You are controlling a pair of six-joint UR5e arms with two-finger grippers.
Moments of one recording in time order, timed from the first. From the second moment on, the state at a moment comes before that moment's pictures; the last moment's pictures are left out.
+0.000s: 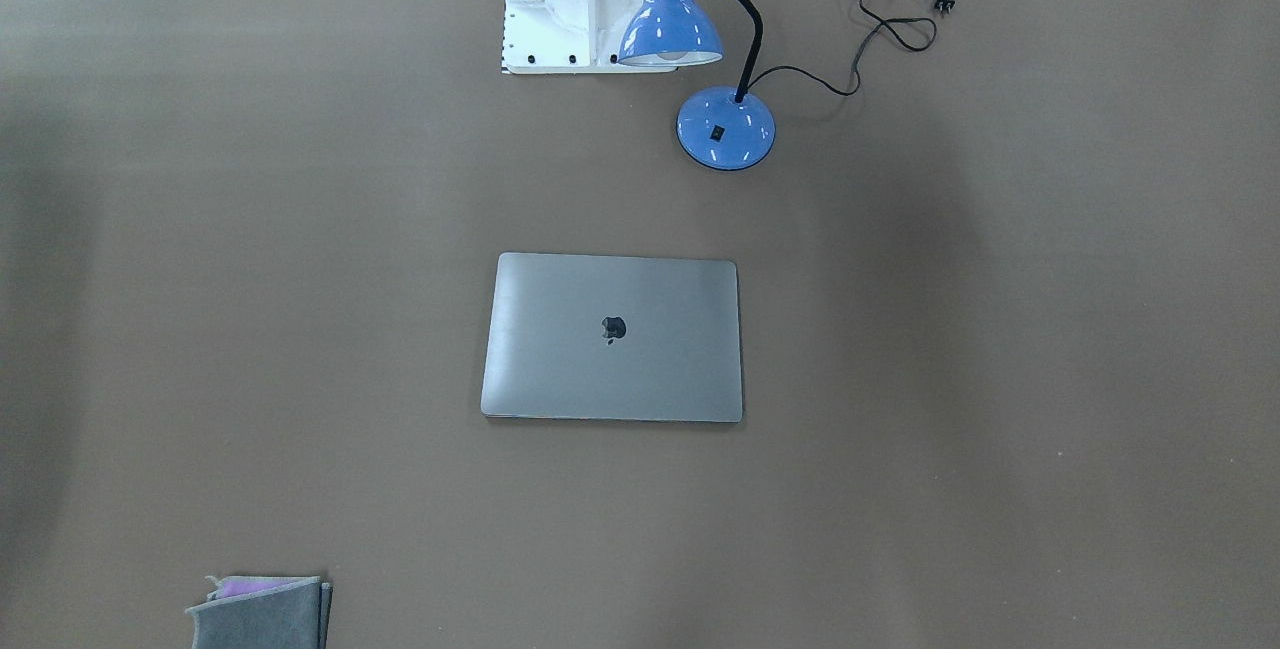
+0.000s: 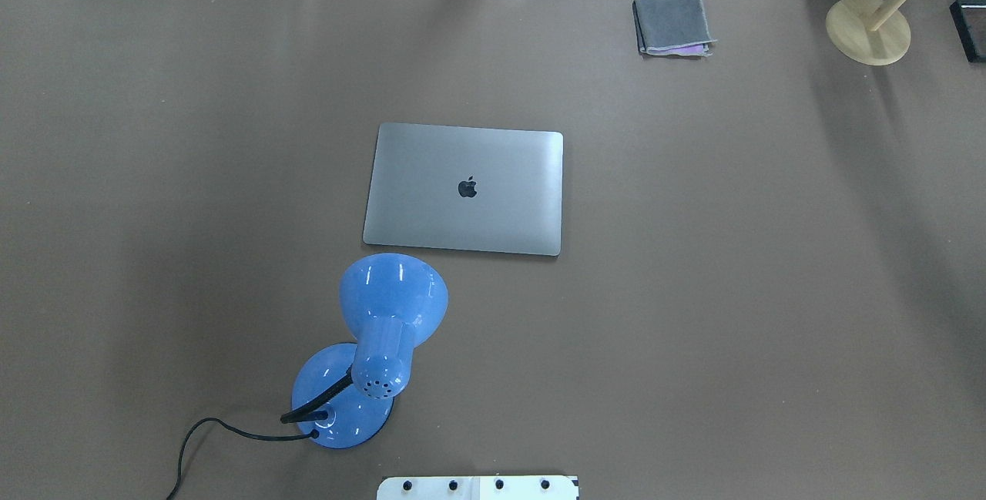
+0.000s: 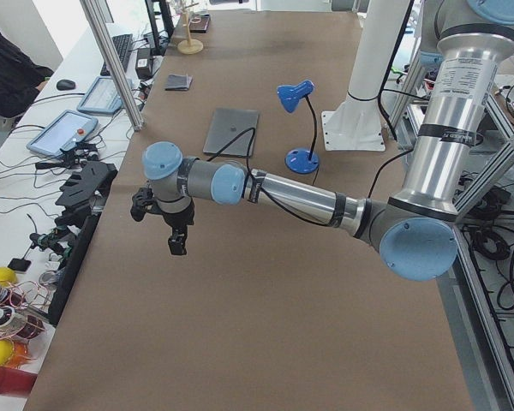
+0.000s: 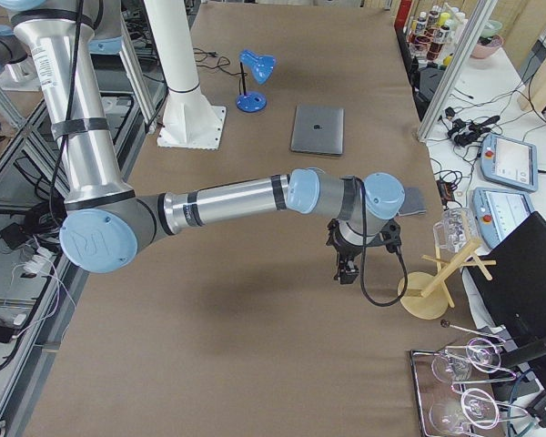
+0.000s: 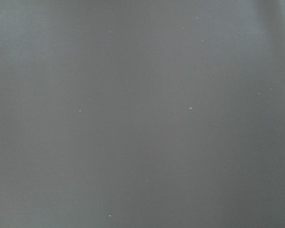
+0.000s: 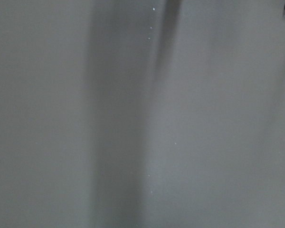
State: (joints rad) left arm -1.51 -1.74 -1.59 -1.49 -2.34 -0.11; right arm 1.57 -1.38 1.59 -1.96 2.41 -0.31
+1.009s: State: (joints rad) left arm -1.59 -1.60 -1.59 -1.54 -2.37 -0.04; right arm 1.60 -1.42 1.59 -1.96 2.35 -0.30
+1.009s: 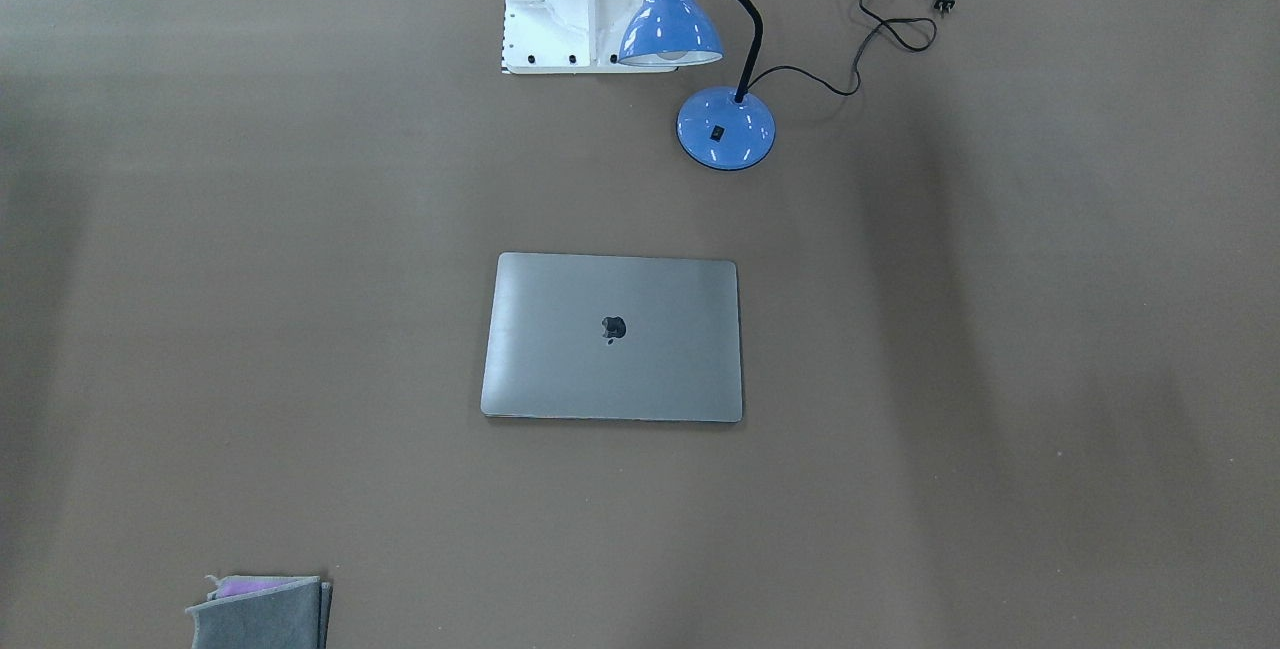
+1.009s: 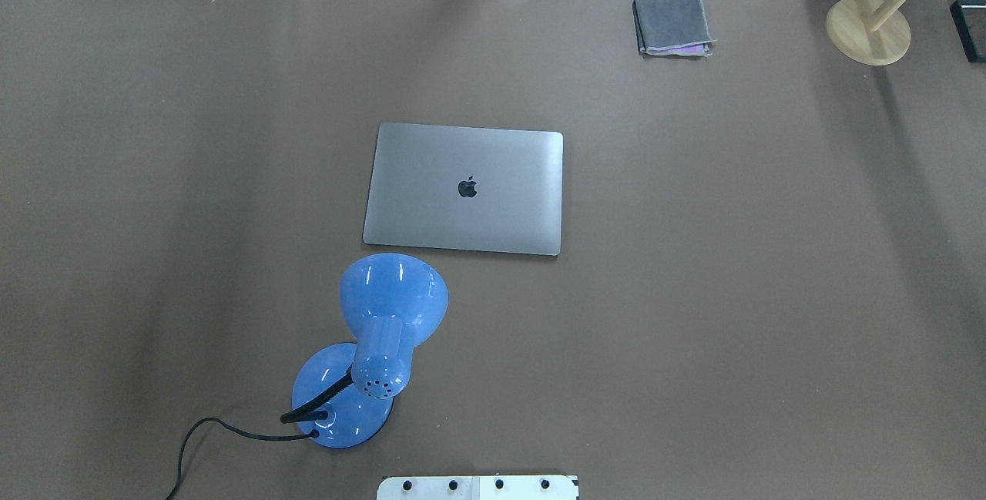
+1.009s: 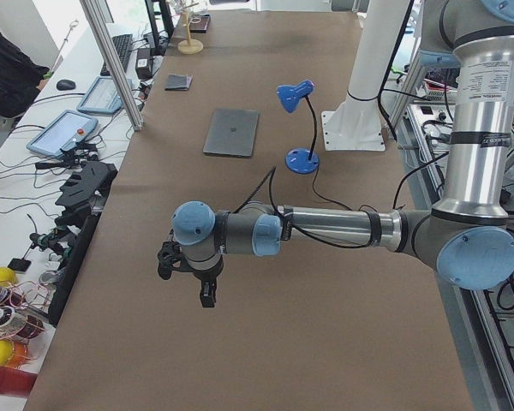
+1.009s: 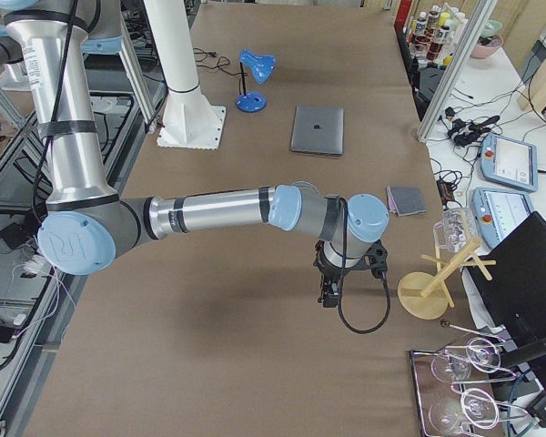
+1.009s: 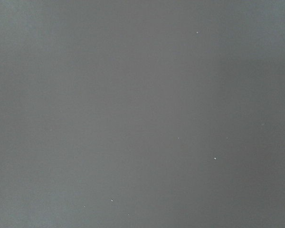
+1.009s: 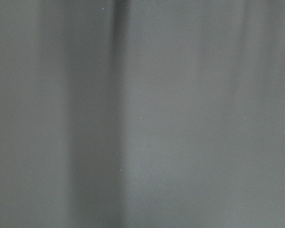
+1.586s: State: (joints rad) left arm -1.59 -1.60 -1.59 -1.54 -2.37 -0.04; right arm 1.61 -1.45 1.59 -1.96 2.26 -0.30
